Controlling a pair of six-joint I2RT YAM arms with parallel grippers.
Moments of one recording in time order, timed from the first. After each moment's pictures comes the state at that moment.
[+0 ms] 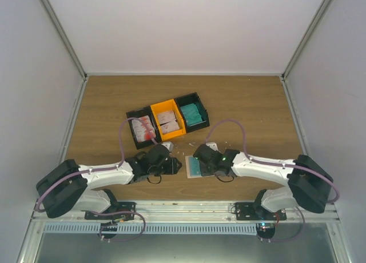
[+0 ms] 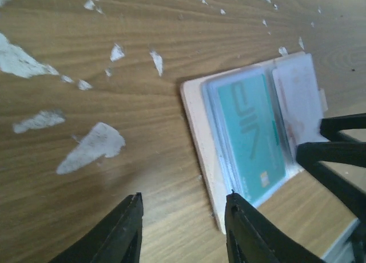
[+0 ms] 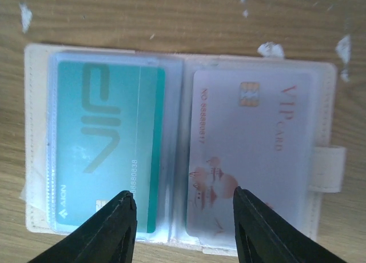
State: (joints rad) left arm -0.91 1.29 0.48 0.01 0.03 -0.86; right arm 0.99 1.34 0.70 -0.59 0.24 0.79
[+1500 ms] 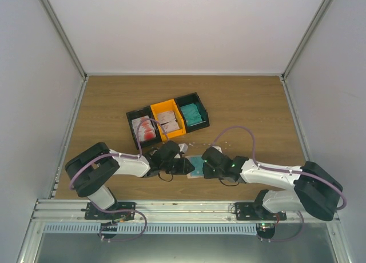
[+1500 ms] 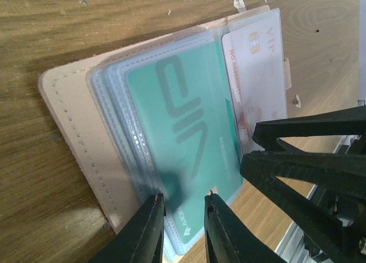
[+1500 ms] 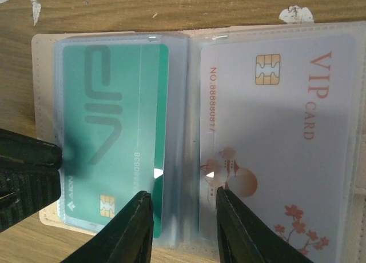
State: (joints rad) left arm -0.90 1.61 0.57 0.27 0.33 -0.89; right arm 0.95 1.27 0.52 -0.36 0.13 0.82
